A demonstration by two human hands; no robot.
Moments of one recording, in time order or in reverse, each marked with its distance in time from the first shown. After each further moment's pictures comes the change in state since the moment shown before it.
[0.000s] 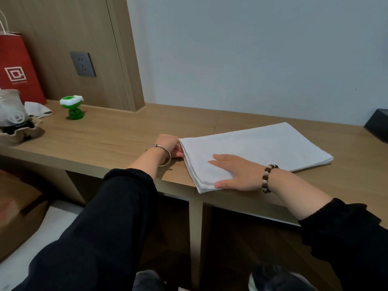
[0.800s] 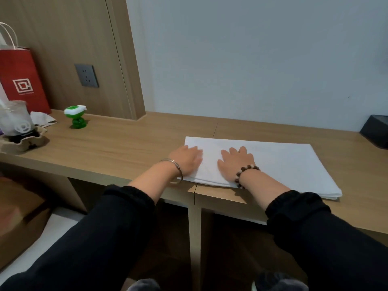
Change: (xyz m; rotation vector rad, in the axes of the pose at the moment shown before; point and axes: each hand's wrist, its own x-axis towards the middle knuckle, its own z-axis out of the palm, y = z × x) left_hand -0.023 -0.006 0.025 1.199 -0.226 0.533; right_hand 0.041 0.004 0.004 -0.167 0.231 0.495
